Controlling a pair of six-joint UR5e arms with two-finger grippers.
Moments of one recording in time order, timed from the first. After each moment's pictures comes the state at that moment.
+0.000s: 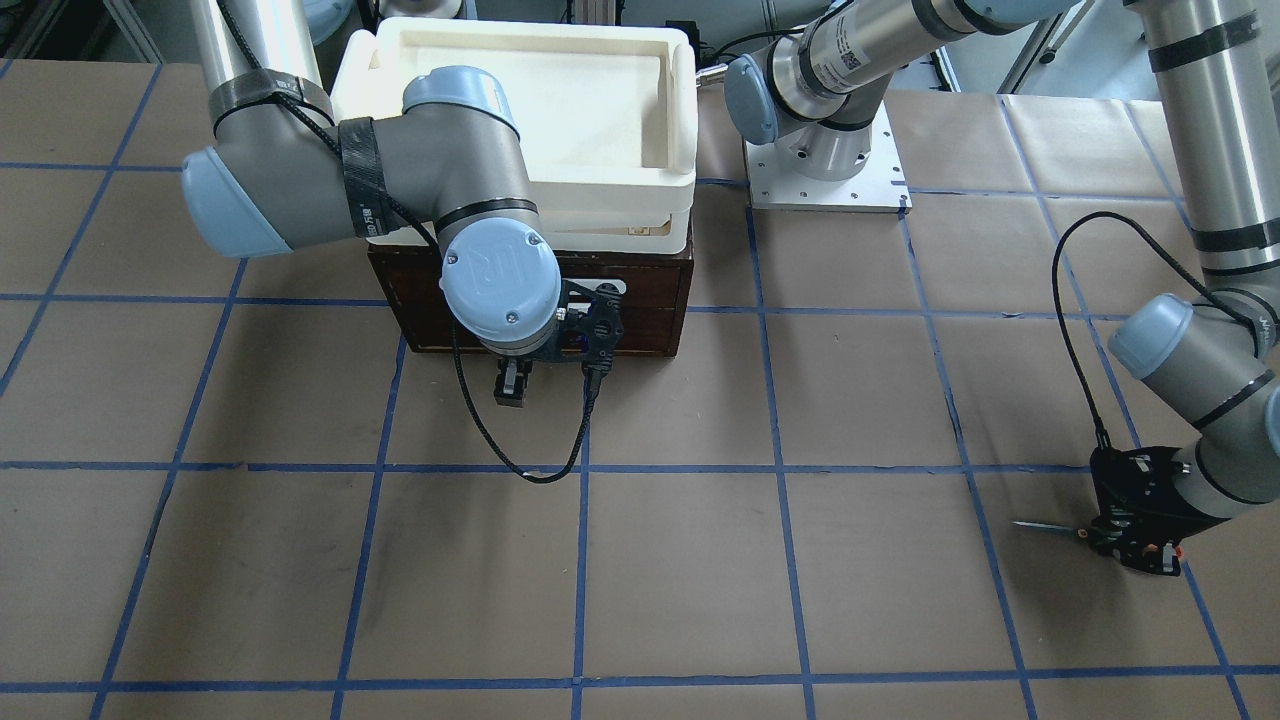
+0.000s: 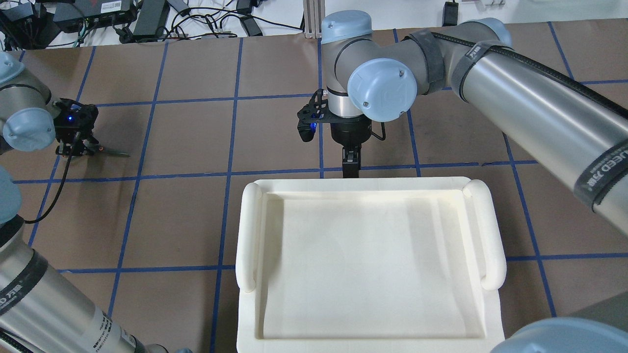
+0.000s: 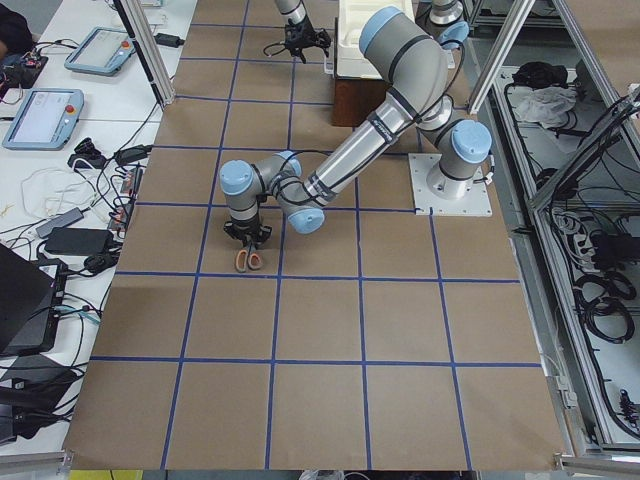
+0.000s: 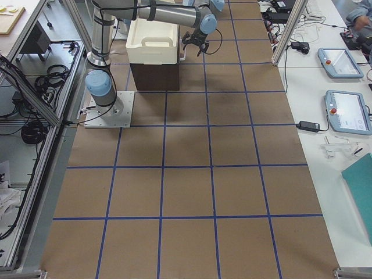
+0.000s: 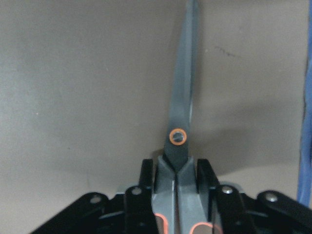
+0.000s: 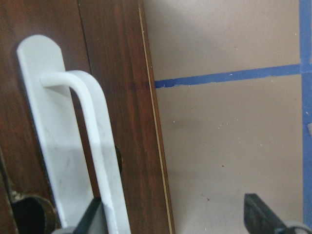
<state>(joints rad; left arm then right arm) -1.03 -2.20 -1.58 -0.88 1.62 2.24 1.88 -1.16 1.50 -1.51 -1.51 -1.16</state>
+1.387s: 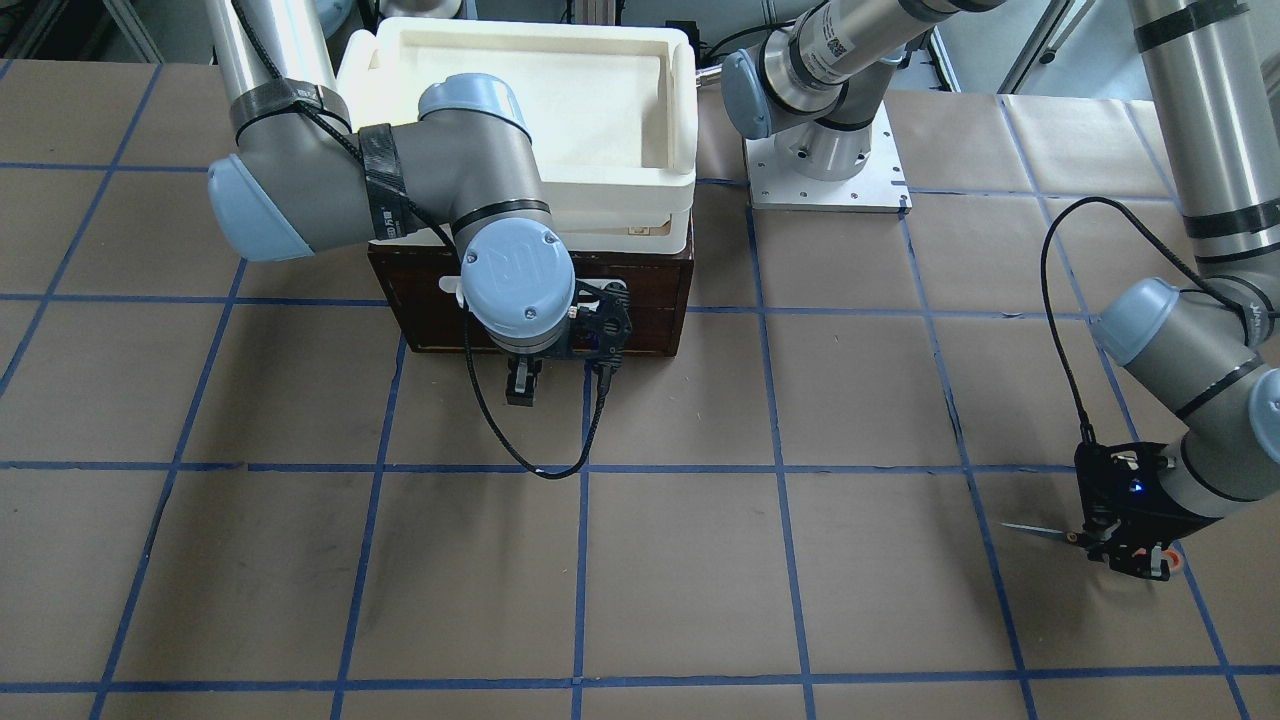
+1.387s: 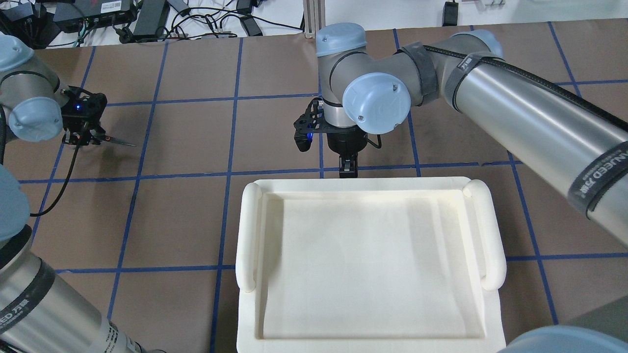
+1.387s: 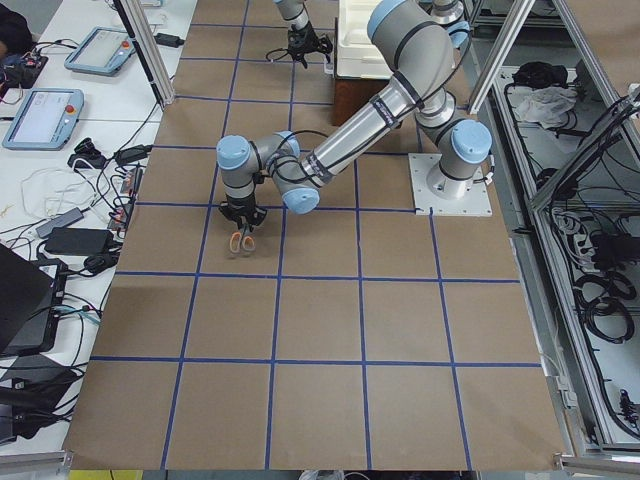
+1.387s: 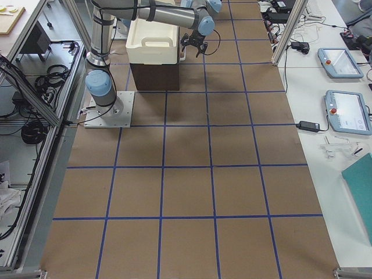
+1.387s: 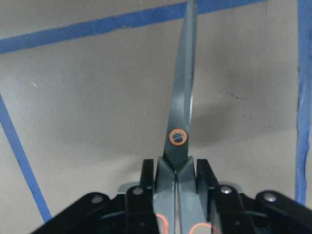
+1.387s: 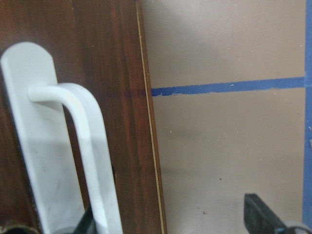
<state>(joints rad) -1.09 -2.14 -1.58 -0.90 1.63 2.22 1.90 -1.16 1.54 -1.58 -1.51 -1.17</state>
